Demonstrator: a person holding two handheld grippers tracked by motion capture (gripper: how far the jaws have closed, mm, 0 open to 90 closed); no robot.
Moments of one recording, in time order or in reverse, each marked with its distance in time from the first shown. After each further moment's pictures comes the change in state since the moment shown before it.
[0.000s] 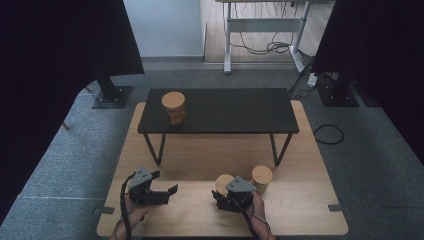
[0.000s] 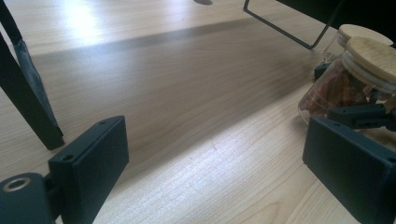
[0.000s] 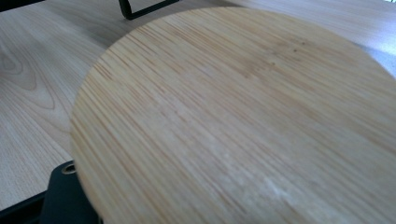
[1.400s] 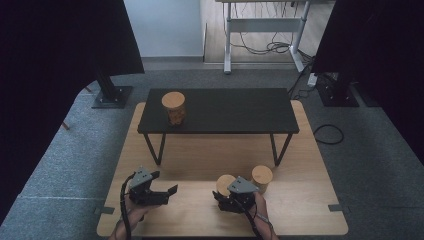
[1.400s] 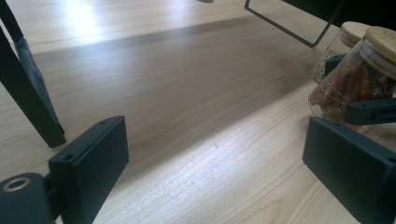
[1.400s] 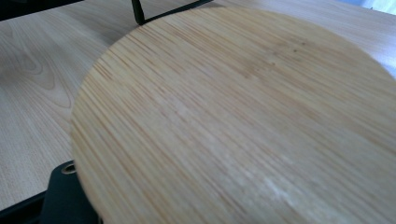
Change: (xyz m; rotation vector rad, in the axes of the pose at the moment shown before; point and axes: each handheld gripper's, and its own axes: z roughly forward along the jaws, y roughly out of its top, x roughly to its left) left arm 0.000 0.000 0.000 0.003 0.005 0.001; right arm -0.008 0.000 -0.008 -0.021 0.040 -0.036
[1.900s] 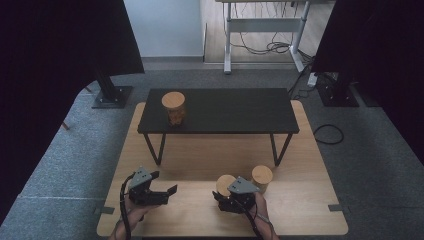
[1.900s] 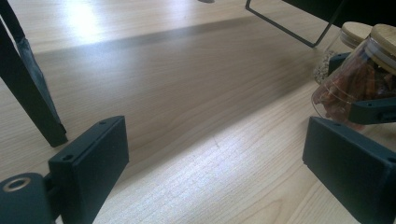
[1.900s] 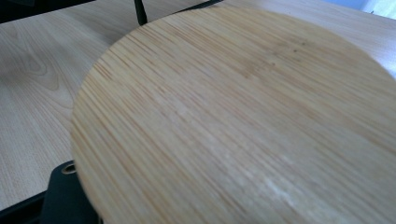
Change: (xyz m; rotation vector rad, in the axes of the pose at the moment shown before) left arm 0.000 0.000 0.000 0.001 0.001 0.001; right arm 0.000 0.001 -0.002 -0.006 0.004 -0.004
